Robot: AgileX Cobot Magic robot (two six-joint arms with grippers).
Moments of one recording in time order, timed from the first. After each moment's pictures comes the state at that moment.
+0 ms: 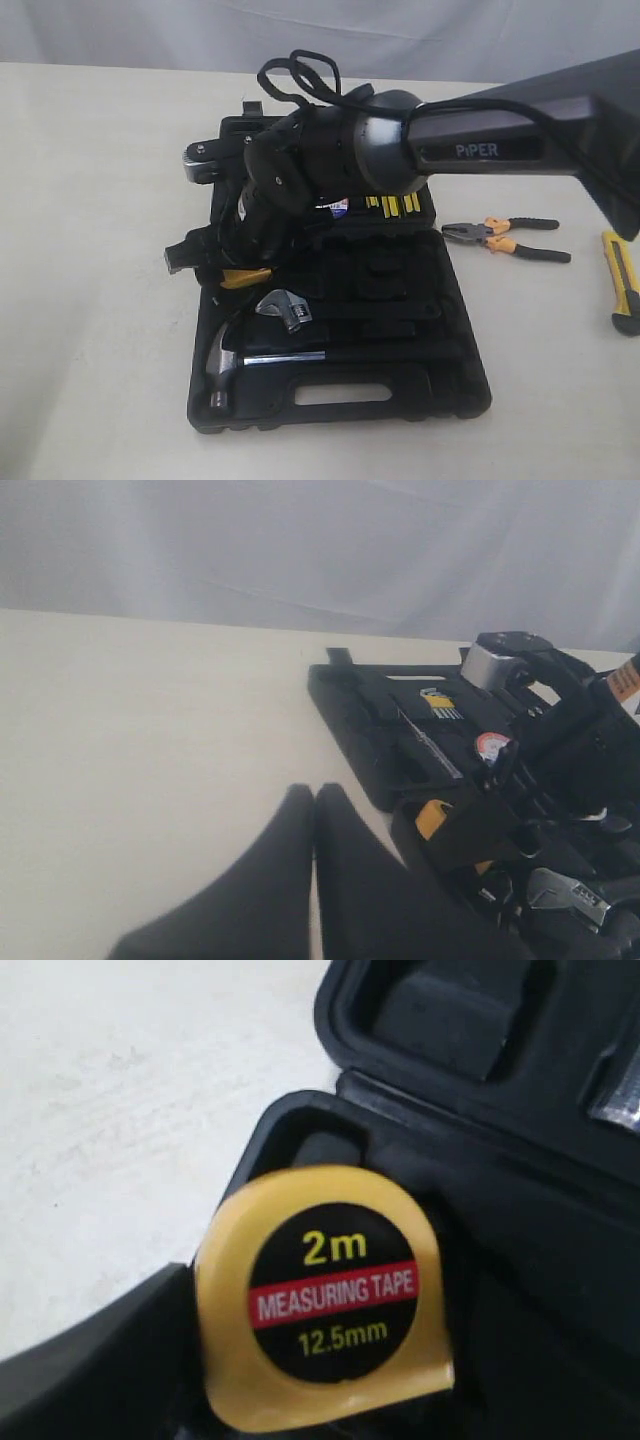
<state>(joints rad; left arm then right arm) -0.30 0.00 0.00 -0.01 0.28 -0.18 0.72 2.10 -1.41 -0.02 0.53 0.39</state>
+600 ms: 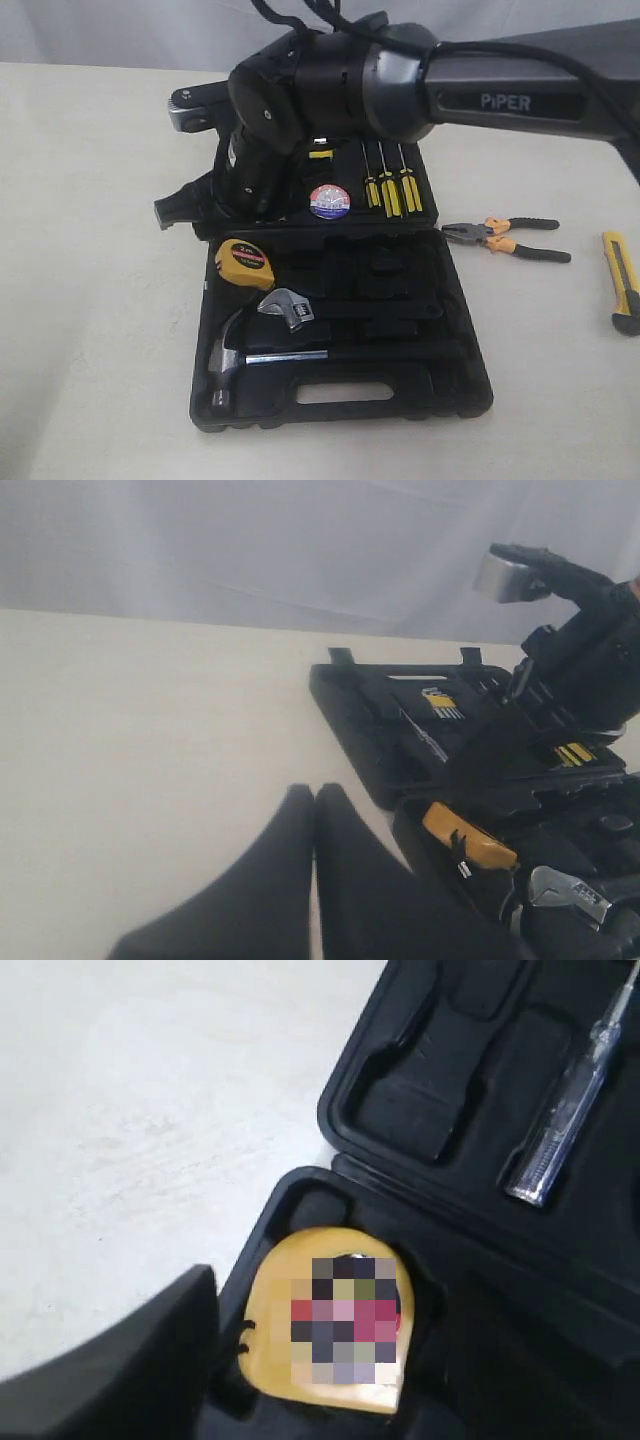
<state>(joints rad) -0.30 0.00 0.00 -0.01 0.28 -0.18 0.72 2.06 -1.54 -0.08 0.71 0.39</state>
